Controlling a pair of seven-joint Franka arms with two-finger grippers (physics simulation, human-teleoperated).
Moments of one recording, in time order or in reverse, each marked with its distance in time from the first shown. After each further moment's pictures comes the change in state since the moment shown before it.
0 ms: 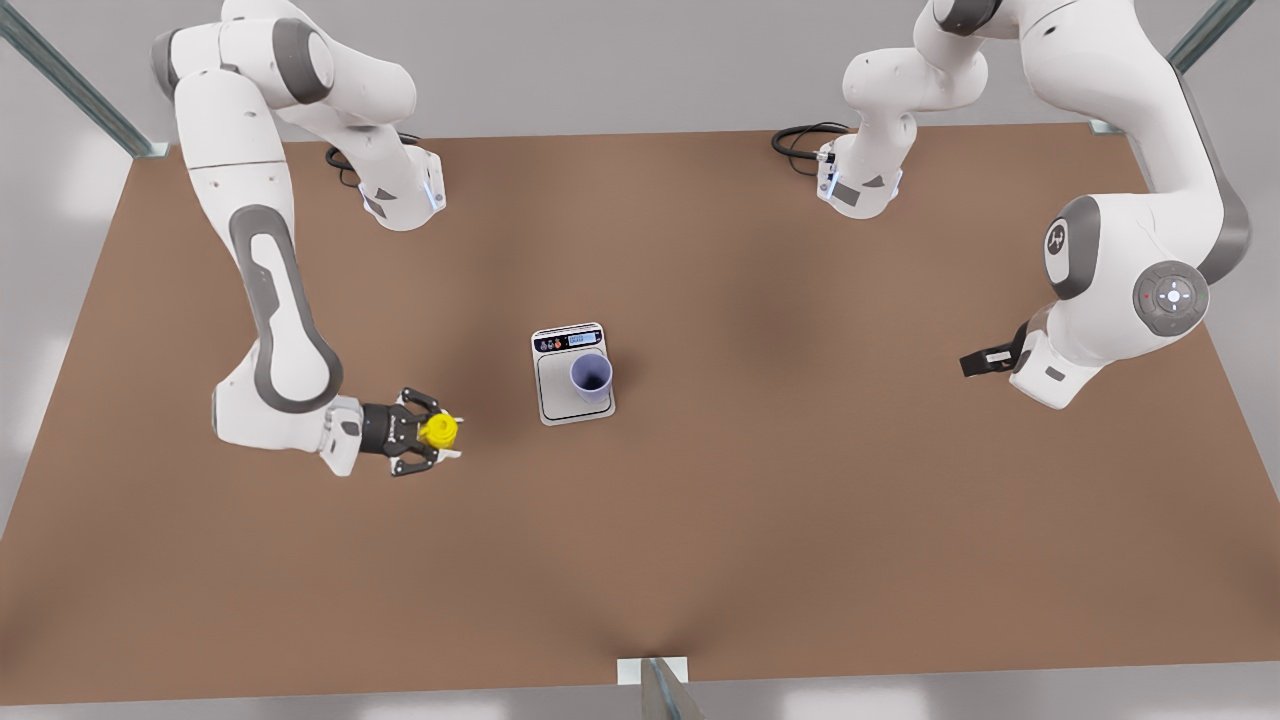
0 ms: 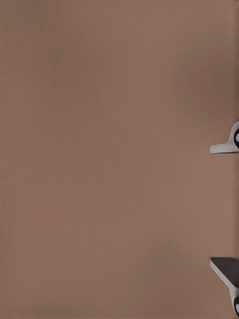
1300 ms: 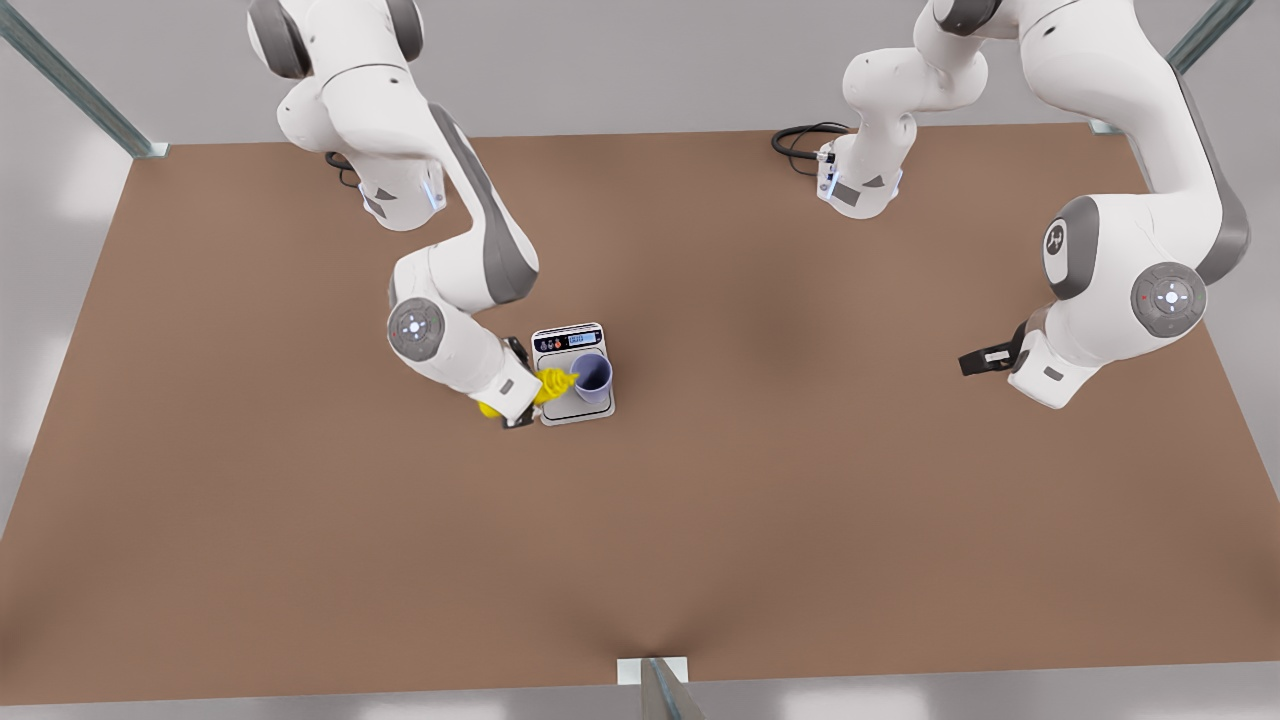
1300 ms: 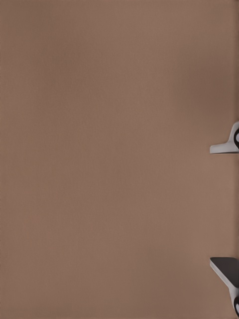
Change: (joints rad) left arm -0.001 0.000 -0.001 -0.002 0.000 -0.008 -0.005; right arm 0.884 -0.012 -0.583 0.229 -0.535 -0.069 0.640
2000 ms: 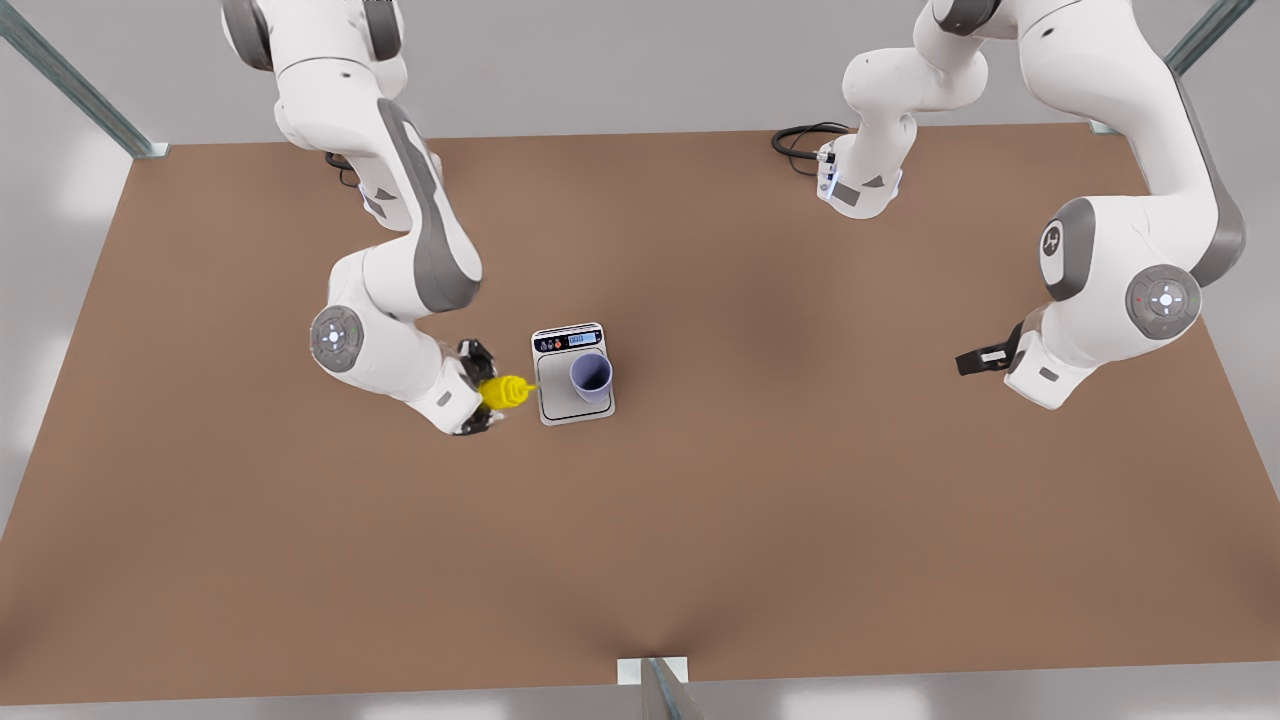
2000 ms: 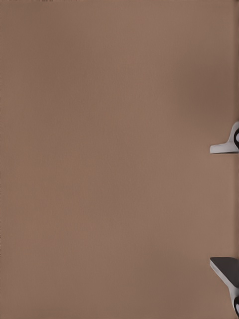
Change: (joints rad) left arm -0.003 0.000 0.001 -0.008 0.000 0.000 -0.002; right arm -0.115 -0.056 -0.006 -0.011 0.056 -0.070 0.024
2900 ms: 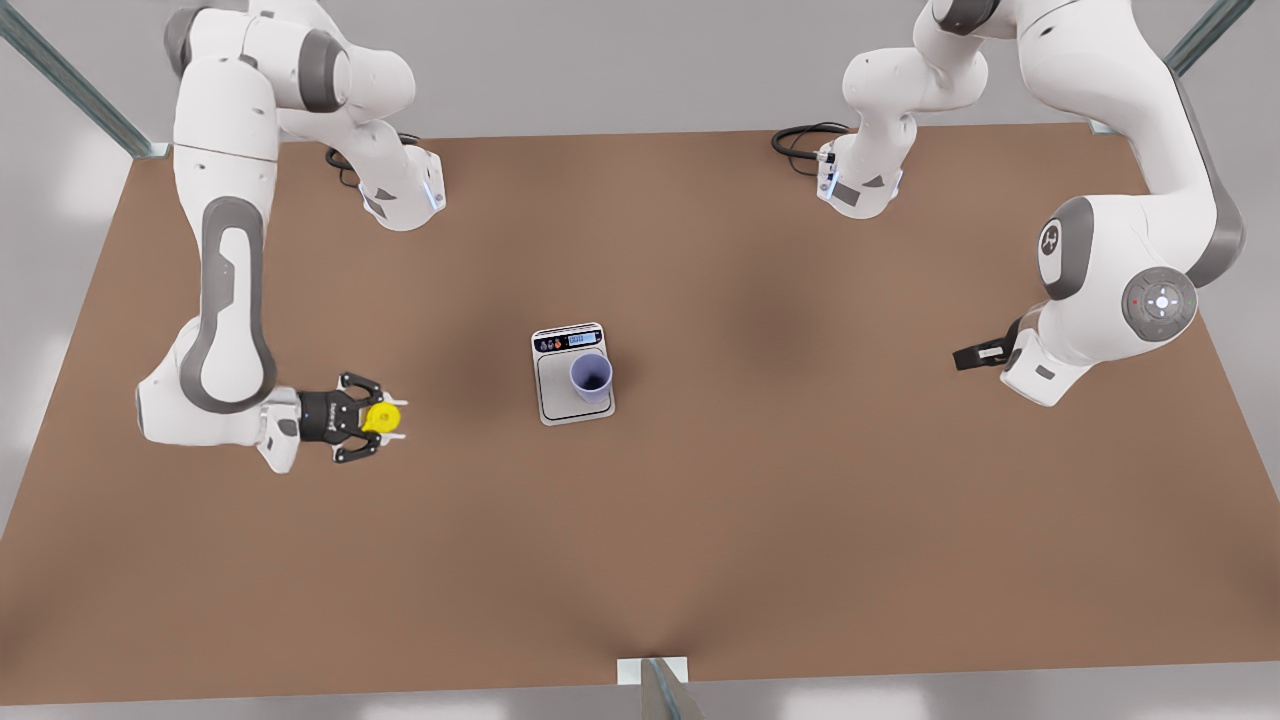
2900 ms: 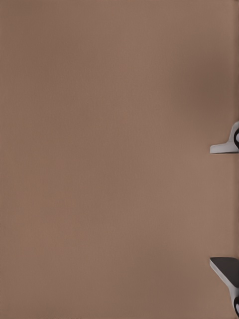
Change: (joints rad) left arm -0.003 -0.002 -0.001 0.000 0.000 -0.035 -0.007; right arm -0.474 0.089 0.034 -0.175 0.474 -0.213 -0.596
